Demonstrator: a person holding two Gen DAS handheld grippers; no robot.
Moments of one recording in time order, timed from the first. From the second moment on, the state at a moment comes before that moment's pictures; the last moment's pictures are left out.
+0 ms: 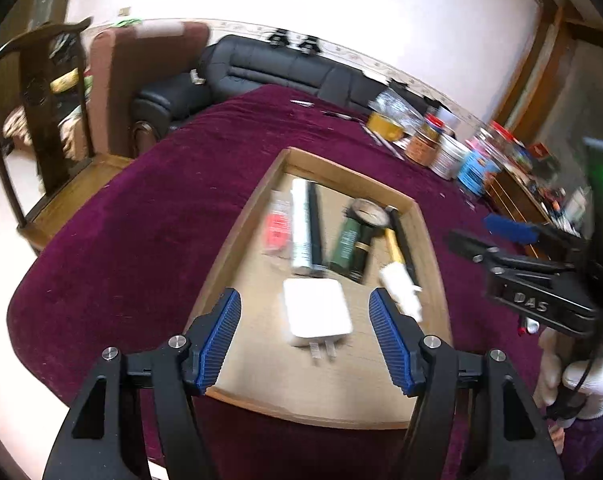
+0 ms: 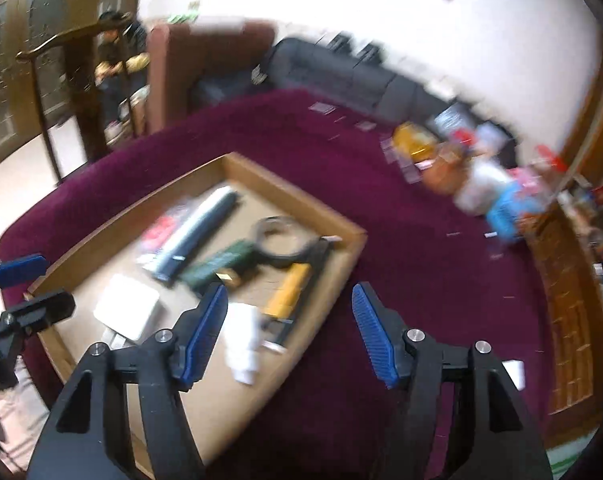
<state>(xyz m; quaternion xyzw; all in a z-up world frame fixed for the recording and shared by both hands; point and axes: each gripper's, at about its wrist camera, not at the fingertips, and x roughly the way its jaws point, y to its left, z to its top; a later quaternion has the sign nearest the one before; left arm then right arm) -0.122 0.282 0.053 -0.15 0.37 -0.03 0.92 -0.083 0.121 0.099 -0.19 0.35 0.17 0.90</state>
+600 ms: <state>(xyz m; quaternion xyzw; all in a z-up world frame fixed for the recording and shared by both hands) -0.122 0.127 0.066 -0.07 0.42 -0.18 0.89 -0.070 -0.226 0.063 0.14 0.46 -0.01 0.88</state>
